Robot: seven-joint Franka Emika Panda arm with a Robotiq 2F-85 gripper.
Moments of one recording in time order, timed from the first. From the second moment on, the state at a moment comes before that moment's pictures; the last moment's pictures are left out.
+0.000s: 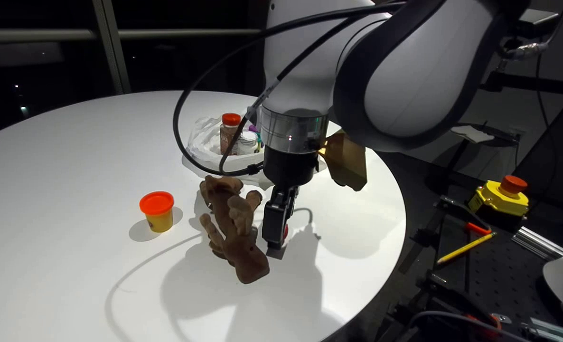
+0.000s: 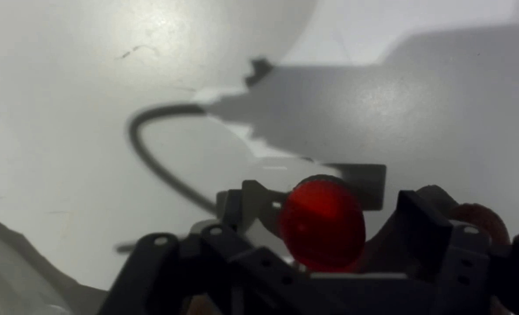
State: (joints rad) arm 0.26 0.42 0.12 -2.40 -0.12 2.78 0.09
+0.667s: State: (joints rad) arm 0.25 0.43 0.12 -2.38 -0.12 2.82 0.07
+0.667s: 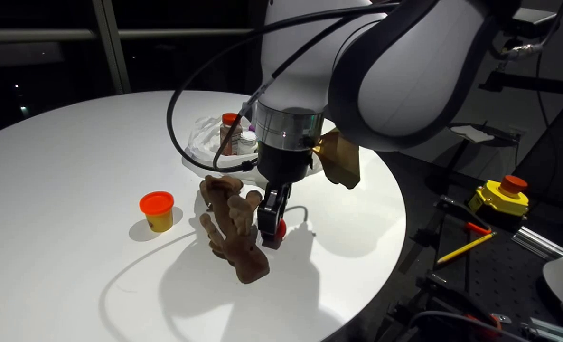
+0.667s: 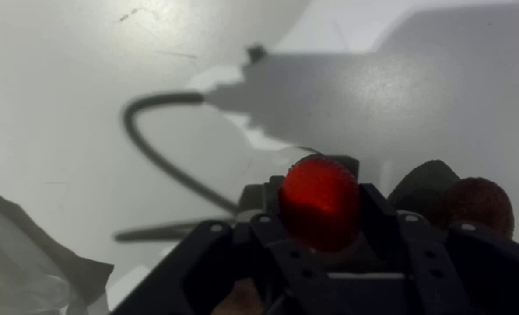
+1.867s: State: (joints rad) arm 0.12 0.28 -0.08 -2.23 -0.18 2.74 0.23
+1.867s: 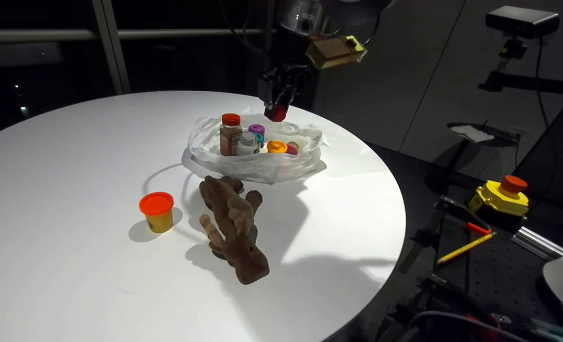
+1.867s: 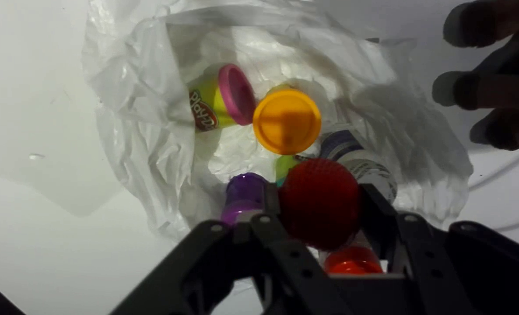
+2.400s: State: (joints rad) arm 0.11 0.49 -0.13 -2.09 -0.15 2.79 0.31
